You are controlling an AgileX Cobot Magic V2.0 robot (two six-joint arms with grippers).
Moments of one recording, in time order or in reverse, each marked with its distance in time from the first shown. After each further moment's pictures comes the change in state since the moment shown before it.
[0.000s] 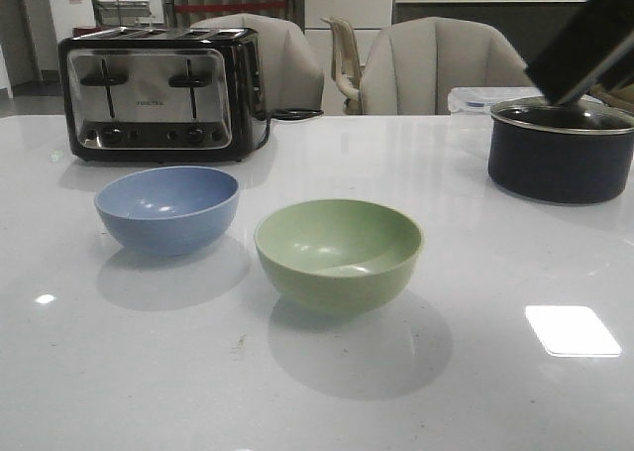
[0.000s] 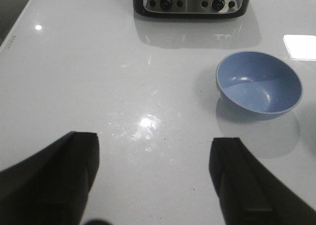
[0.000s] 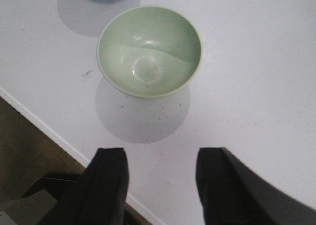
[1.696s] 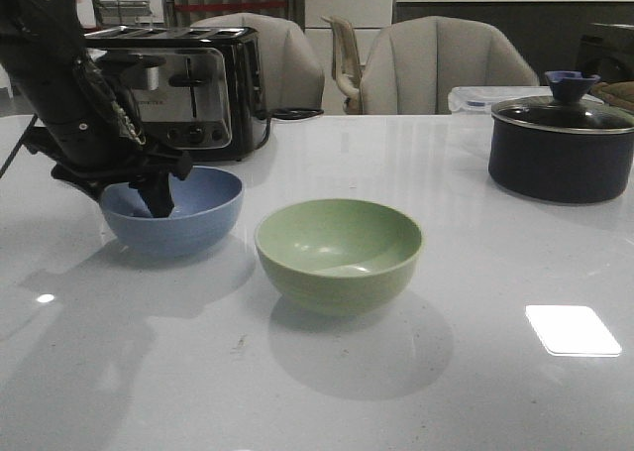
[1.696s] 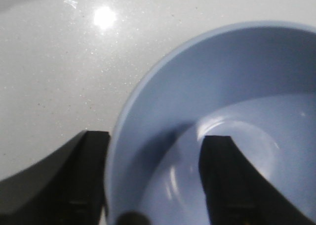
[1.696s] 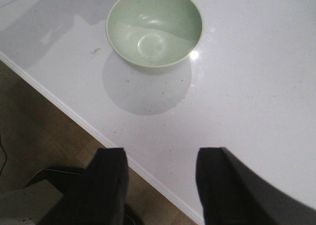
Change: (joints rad) left arm -0.257 1.356 -0.706 0.000 -0.163 0.030; right arm 0.000 -0.183 0.072 -0.003 0.097 0.000
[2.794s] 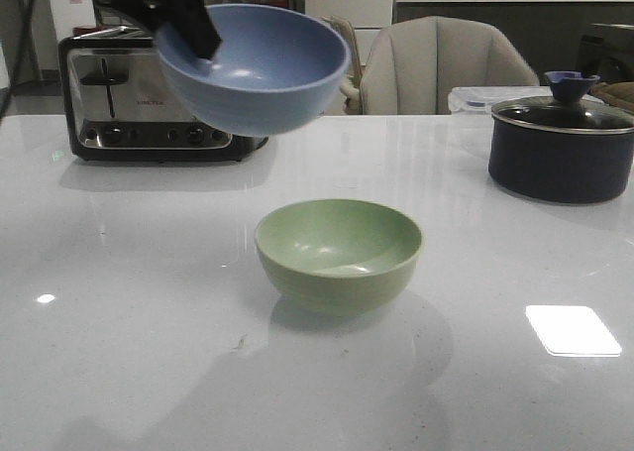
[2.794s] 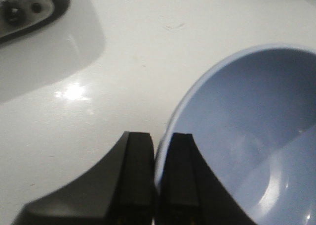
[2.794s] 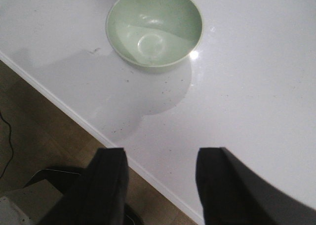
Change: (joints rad) left arm -0.231 -0.371 -0.003 -0.023 0.145 -0.007; right arm 0.000 0.000 0.000 -0.002 0.000 -0.002
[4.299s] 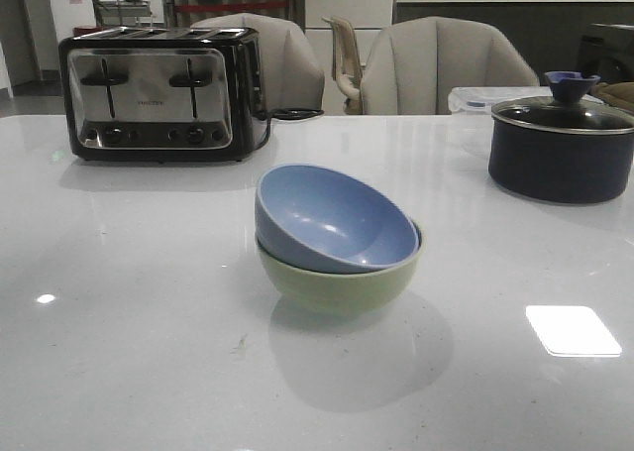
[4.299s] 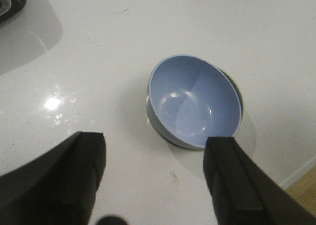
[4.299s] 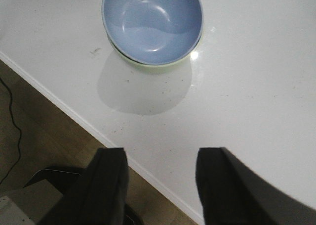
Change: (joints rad) left arm -0.108 -0.363 0.205 -0.020 0.117 0.000; right arm 0.000 0.000 0.000 0.000 0.000 0.000
